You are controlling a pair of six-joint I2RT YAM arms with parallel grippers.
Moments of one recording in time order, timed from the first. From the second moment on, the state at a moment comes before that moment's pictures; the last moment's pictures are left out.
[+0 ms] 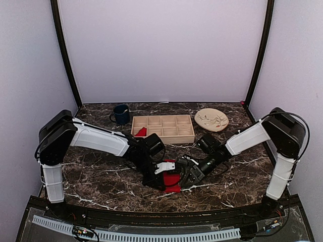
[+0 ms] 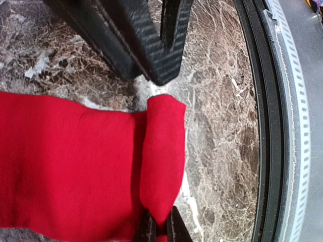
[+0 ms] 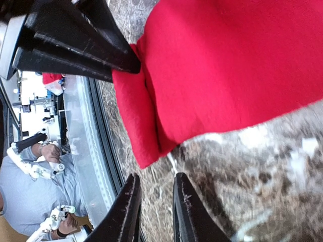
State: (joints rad) left arm -0.99 1.97 1.22 -0.50 0.54 0.41; right arm 0.72 1.84 0.82 -0.20 -0.99 0.12
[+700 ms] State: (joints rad) left arm -0.89 2.12 1.39 -0.71 0.76 0.38; right arm 0.78 1.50 0.68 -0.16 -0.45 0.13
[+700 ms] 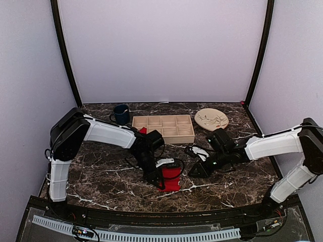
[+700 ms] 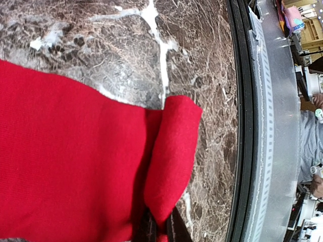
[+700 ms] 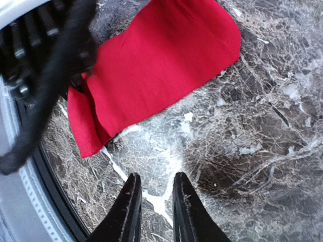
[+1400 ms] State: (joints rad) left arm -0.86 2.21 1.47 -0.84 0.89 0.38; right arm 1.15 1.48 0.77 -0.22 -0.07 0.00
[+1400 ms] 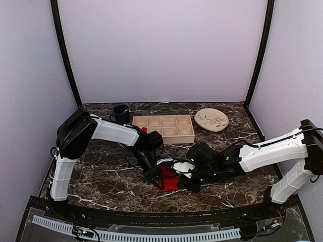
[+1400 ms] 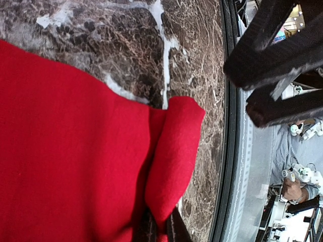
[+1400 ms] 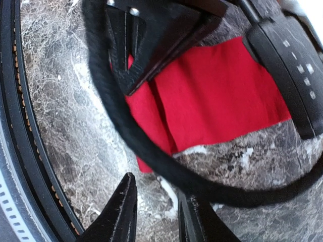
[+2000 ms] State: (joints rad) left arm -0.85 2.24 1.50 -0.89 0.94 0.38; right arm 1.19 1.66 0.88 -0.27 -0.03 -0.12
